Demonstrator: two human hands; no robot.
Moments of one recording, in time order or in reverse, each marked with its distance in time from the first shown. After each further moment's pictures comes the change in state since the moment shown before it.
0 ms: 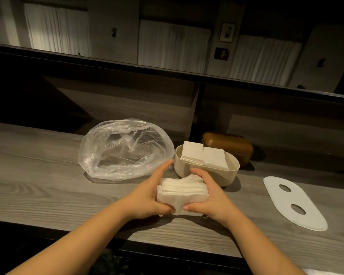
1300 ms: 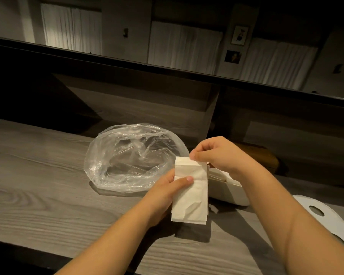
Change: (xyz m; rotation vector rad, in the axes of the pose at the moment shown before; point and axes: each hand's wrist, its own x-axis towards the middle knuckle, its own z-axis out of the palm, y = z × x) left_hand 0.043 -0.002 0.002 -0.802 0.184 -0.134; right_hand 0.096 -0.106 -0.015 -0.316 0.067 0.078
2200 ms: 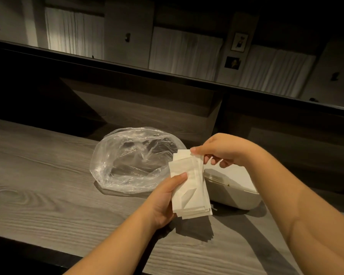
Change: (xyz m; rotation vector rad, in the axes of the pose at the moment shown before) left_hand -0.004 0.003 -0.009 -0.354 0.049 -0.152; right_hand 0.022 -0.030 -0.017 -0.173 -0.171 0.253
